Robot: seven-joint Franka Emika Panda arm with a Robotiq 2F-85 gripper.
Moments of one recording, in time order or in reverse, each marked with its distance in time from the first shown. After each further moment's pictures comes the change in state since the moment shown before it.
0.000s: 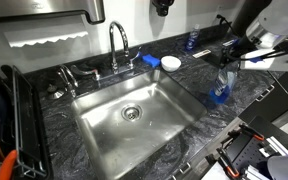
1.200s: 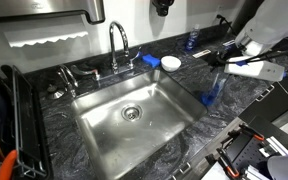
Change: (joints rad) arm 0.037 0.094 -0.011 0.010 -0.012 0.049 0.222
